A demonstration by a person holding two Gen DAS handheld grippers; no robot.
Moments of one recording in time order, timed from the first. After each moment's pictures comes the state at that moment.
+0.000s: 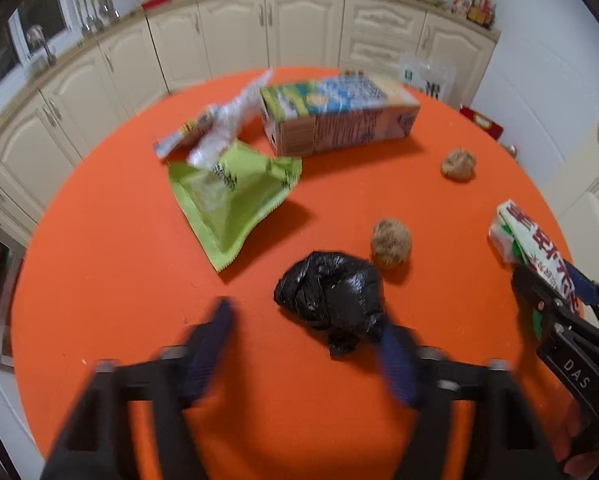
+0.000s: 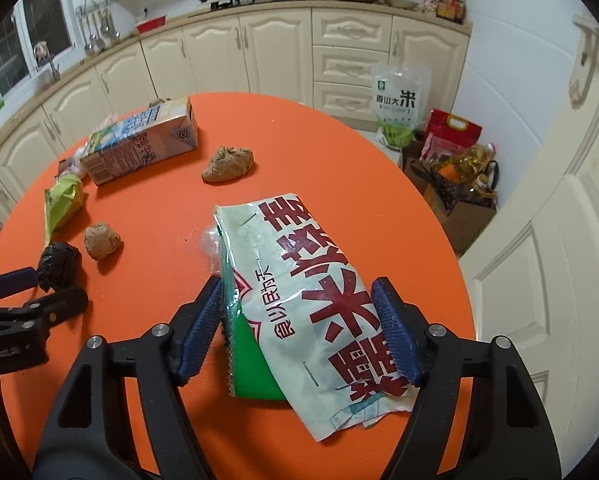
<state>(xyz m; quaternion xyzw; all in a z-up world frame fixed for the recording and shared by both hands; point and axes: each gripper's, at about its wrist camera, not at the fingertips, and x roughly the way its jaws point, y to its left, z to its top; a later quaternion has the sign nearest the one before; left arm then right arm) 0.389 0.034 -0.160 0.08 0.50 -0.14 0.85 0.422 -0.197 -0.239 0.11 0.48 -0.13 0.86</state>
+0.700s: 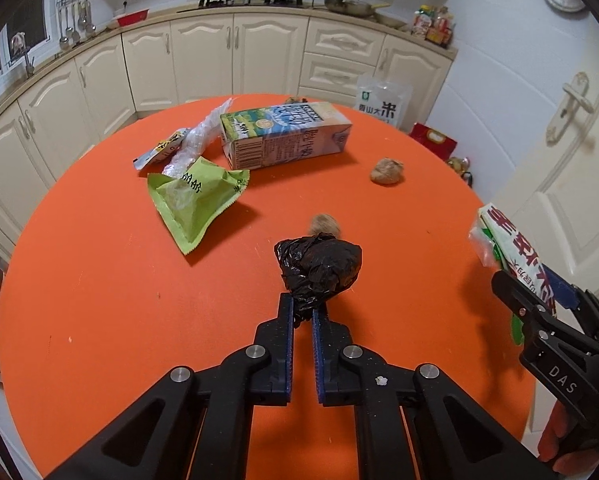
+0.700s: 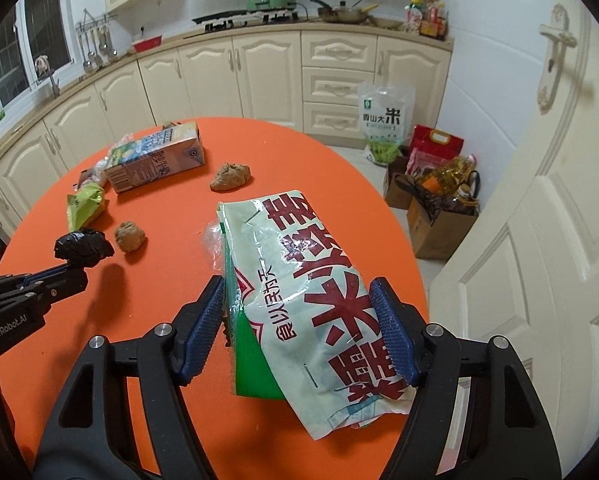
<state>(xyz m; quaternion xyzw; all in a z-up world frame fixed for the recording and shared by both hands) 0.345 0.041 -0.139 0.05 0.47 -0.20 0.86 0.374 -0.187 -0.198 0.10 0.44 -0.15 0.88</state>
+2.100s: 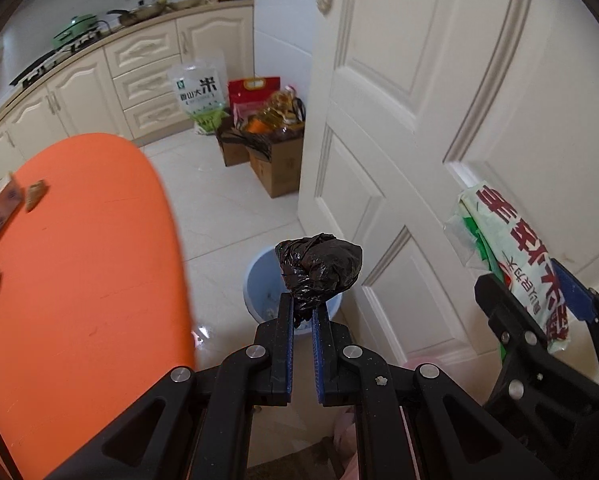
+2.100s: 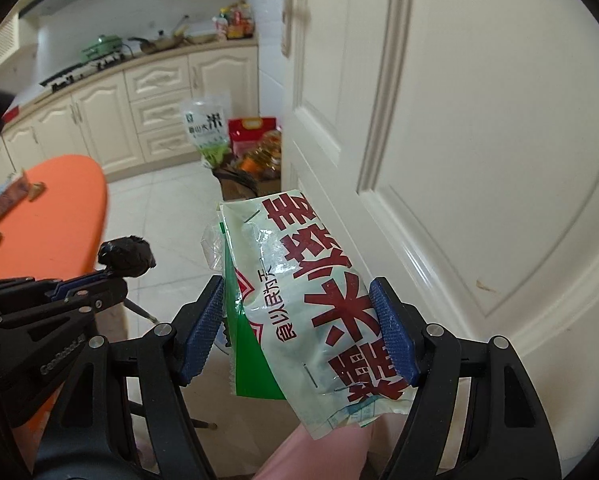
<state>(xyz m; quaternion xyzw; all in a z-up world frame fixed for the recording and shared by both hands) 0.199 -0.219 -0.188 0.22 0.45 -0.40 0.77 0.138 -0.313 -0.195 0.16 0.41 -0.41 0.80</state>
